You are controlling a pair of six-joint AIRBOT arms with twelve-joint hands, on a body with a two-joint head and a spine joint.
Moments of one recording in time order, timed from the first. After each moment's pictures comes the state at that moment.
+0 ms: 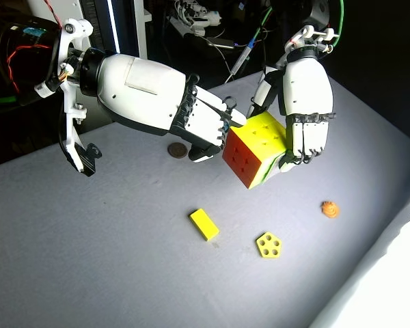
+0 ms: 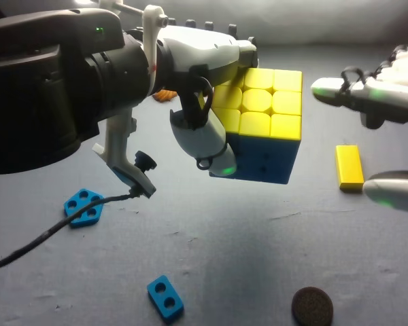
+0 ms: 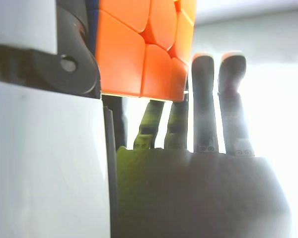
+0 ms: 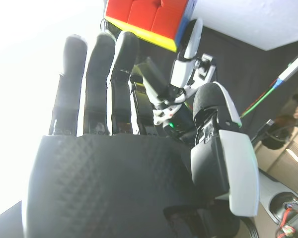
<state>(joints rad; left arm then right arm) 0.06 -1.12 0.89 -2.01 -0.49 2.77 -0.62 -0.55 0.61 -0.03 0.68 -1.03</state>
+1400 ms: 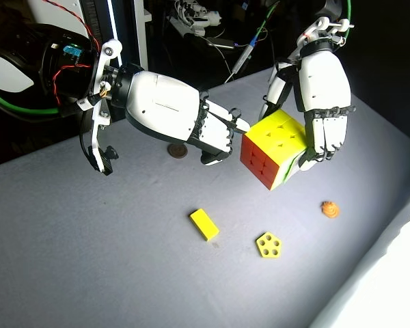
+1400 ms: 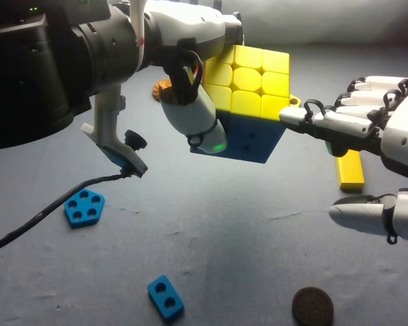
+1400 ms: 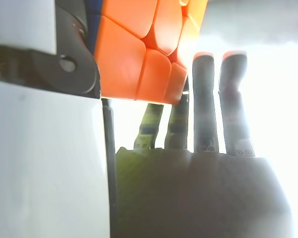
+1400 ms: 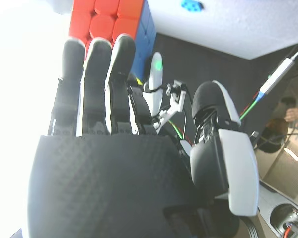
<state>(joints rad) 0.02 -1.12 0.91 -2.02 -0.54 2.80 -0.59 -0.67 0.64 0.03 0.56 -1.10</state>
